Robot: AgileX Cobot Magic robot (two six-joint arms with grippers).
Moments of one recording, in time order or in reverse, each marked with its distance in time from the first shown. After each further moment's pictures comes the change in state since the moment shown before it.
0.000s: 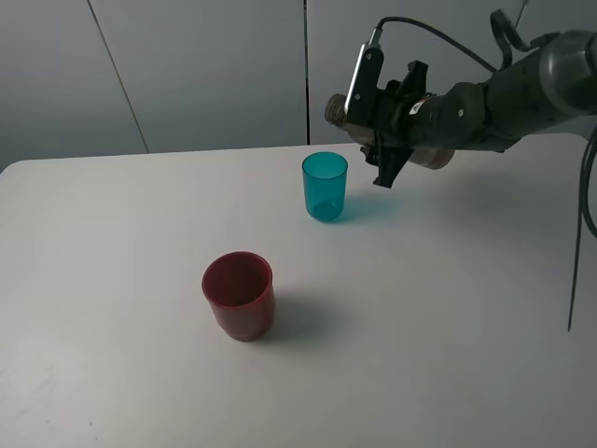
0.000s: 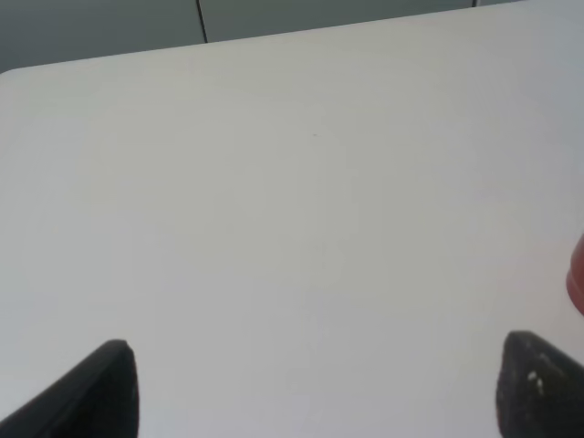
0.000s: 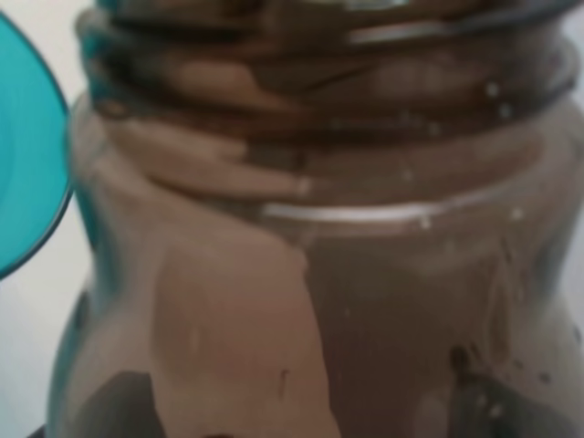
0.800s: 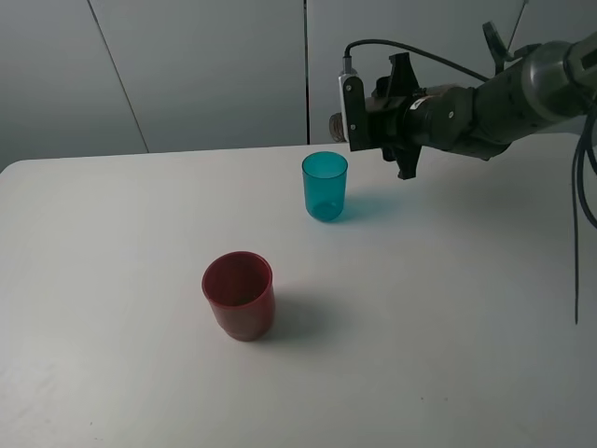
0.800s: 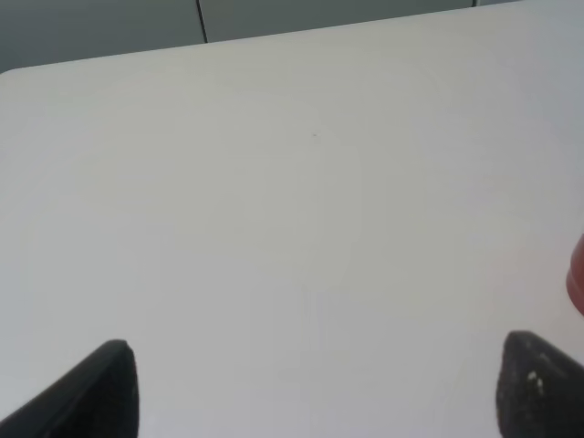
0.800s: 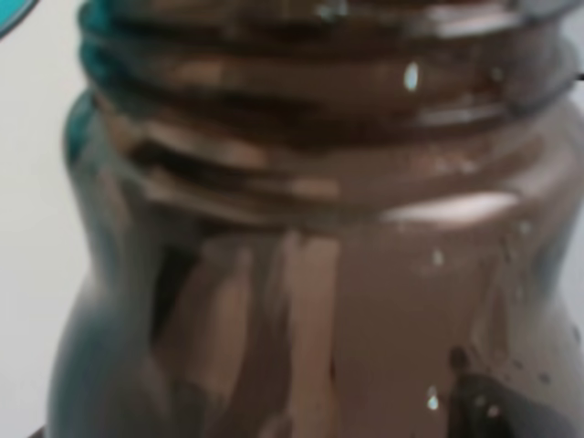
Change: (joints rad) left arm 0.000 0.000 0.000 0.000 0.000 0.000; right arm 0.000 0.037 -0.017 0.131 -0.140 -0.583
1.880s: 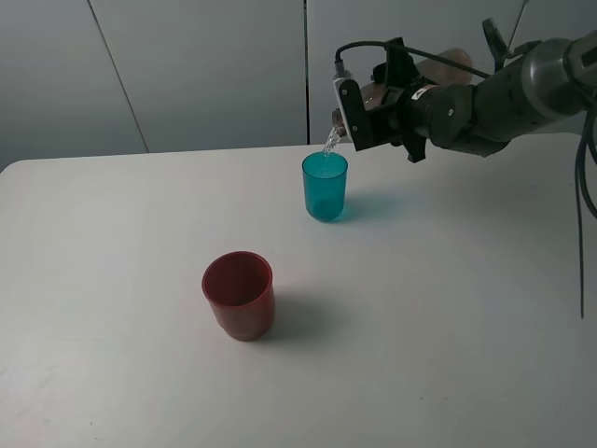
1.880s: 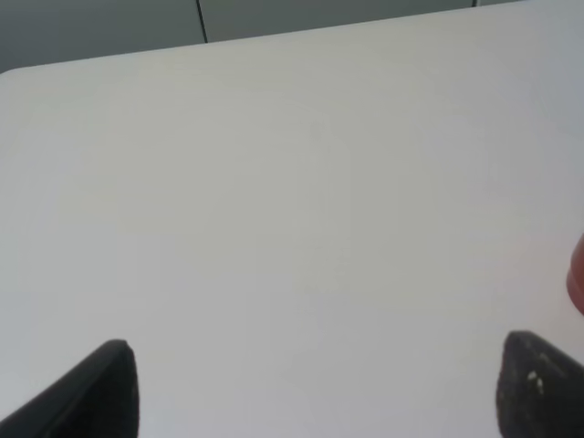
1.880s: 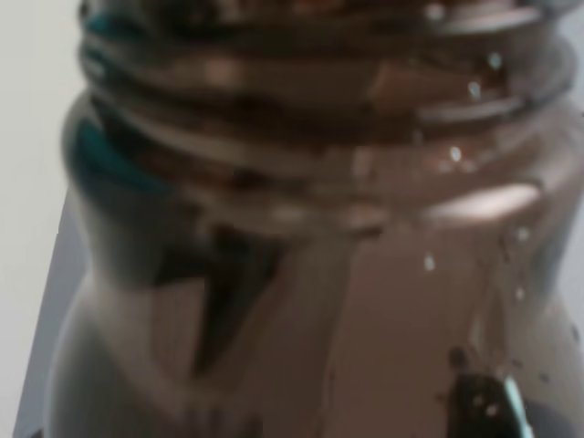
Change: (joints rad) left arm 0.000 0.000 0.000 0.000 0.000 0.000; right arm 0.000 0.000 -0.010 -0.017 -0.095 -0.167
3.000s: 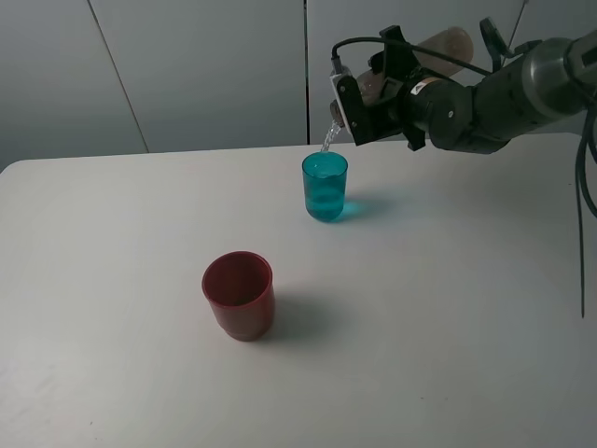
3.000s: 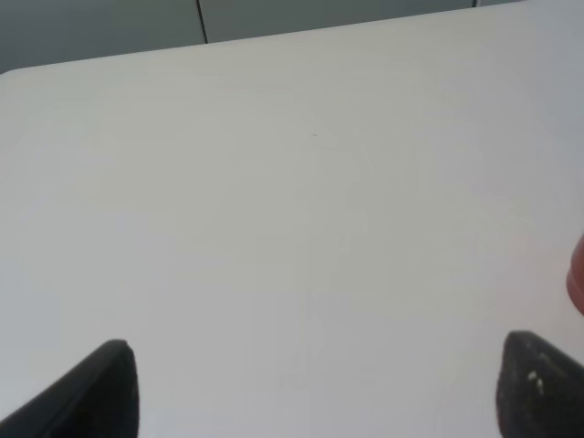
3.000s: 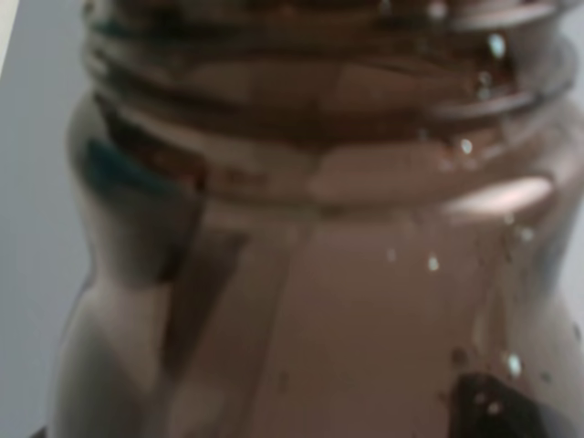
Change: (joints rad) left arm 0.000 0.000 0.000 0.000 0.000 0.000; right arm 0.000 0.000 -0.001 -0.072 -0.082 -0.002
